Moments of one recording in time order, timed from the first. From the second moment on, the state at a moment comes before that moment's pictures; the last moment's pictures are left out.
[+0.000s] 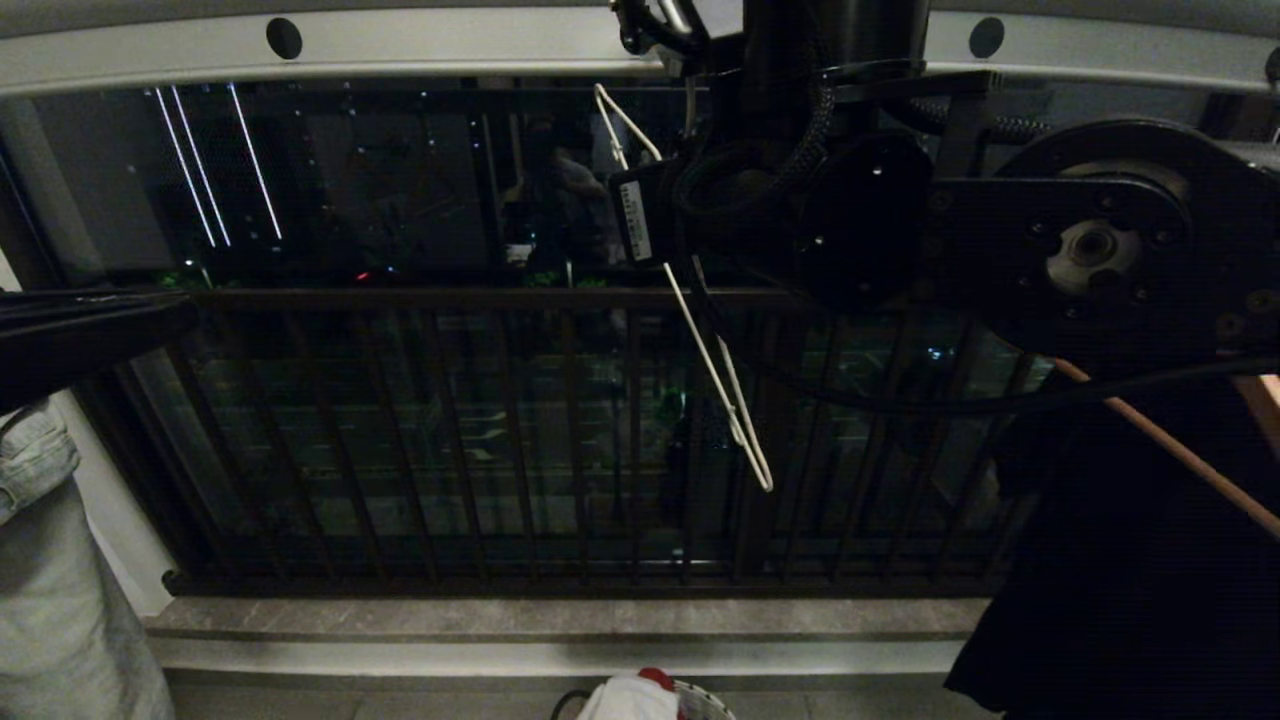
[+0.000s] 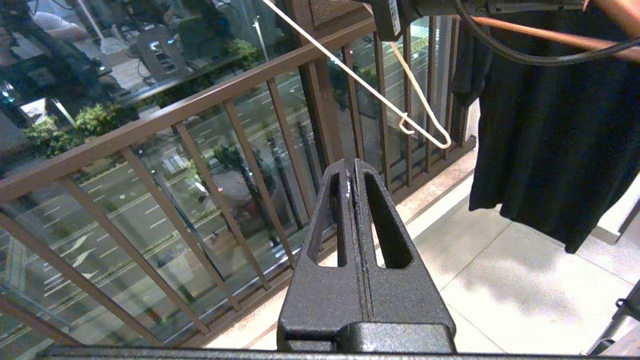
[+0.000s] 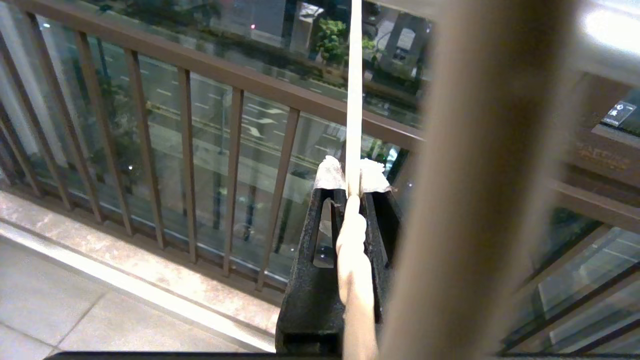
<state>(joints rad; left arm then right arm) -0.60 0.89 -1.01 0.10 -0.06 0.15 0.85 1.97 -1.94 0.01 -0.58 -0.15</state>
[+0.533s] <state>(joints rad) -0.60 0.89 -1.00 0.10 -0.06 0.16 0.85 1.98 -1.95 0.01 -0.58 -0.19</state>
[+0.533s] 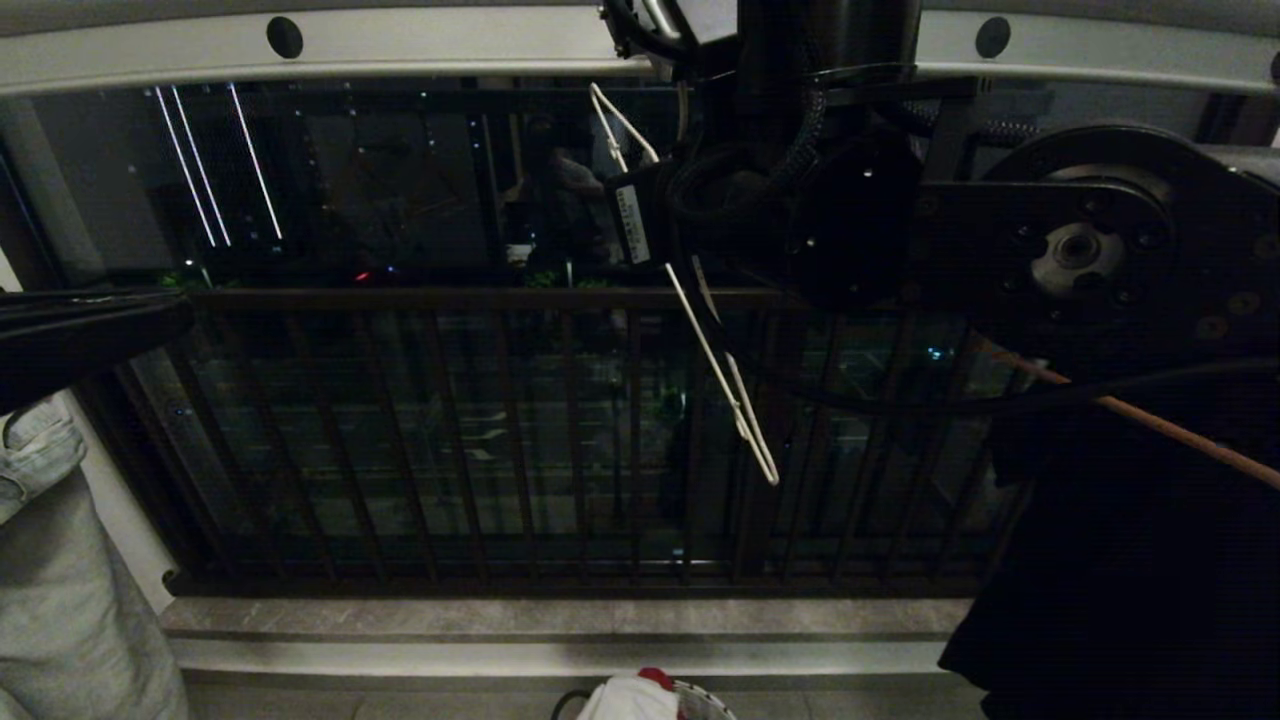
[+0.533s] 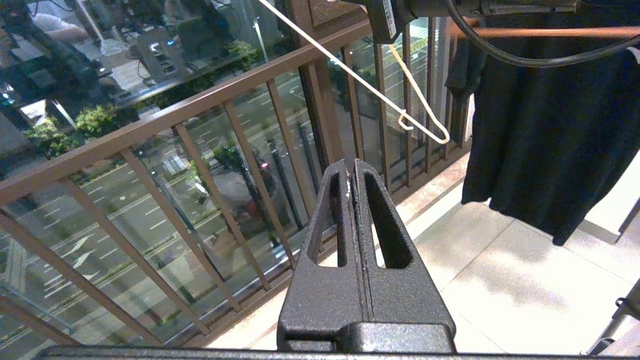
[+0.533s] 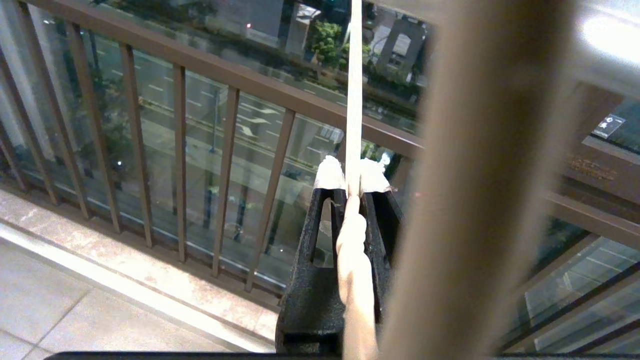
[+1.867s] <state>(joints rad) -0.61 0.87 -1.00 0.10 -0.06 0.16 0.79 1.99 -1.96 0.01 -0.54 -0.29</state>
